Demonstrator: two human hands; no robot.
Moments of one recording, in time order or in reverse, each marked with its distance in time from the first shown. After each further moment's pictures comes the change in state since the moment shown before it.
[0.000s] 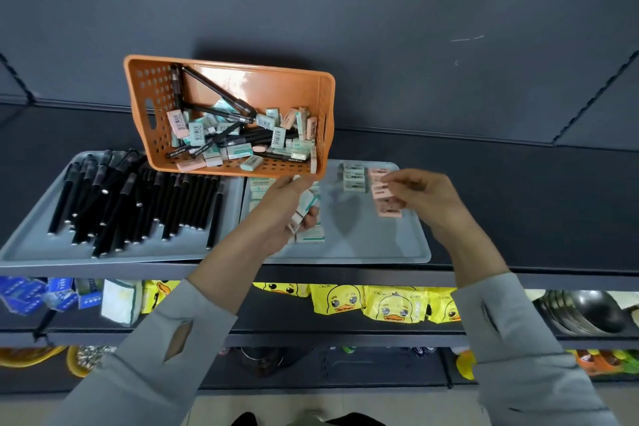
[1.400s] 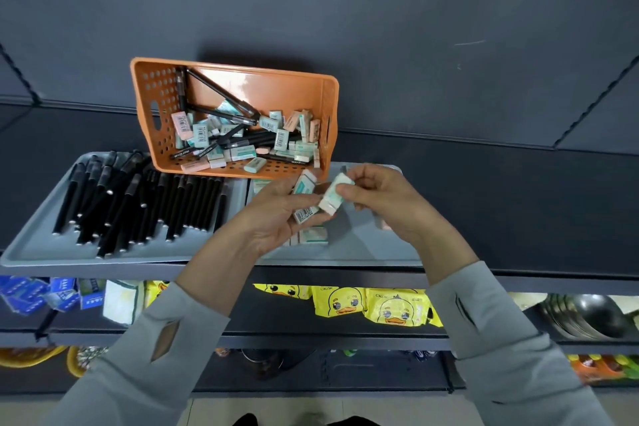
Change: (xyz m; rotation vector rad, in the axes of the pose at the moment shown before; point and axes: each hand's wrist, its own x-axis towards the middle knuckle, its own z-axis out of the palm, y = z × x) left_hand -0.014 0.005 -0.015 -0.058 -0.238 0.070; right_hand -0.006 -0.027 0.050 0.077 -0.304 -0.053
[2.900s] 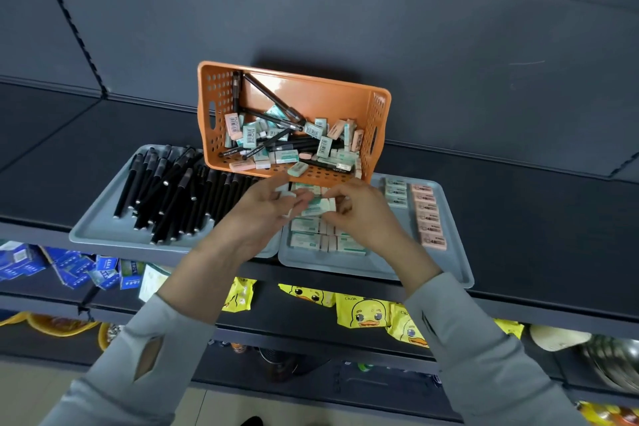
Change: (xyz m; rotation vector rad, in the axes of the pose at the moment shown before) left_hand -0.024 0.013 -0.064 0.108 0.242 0.131; right_hand 0.032 0.010 0.076 -0.738 -0.010 -0.275
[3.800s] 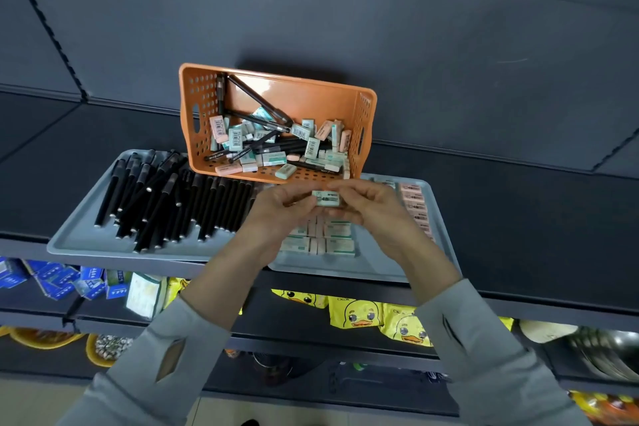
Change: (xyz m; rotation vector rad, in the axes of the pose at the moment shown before) left_hand 0.015 -0.019 0.028 0.130 -0.022 0.117; right_hand -0.016 0.002 -0.025 1.014 0.007 0.281
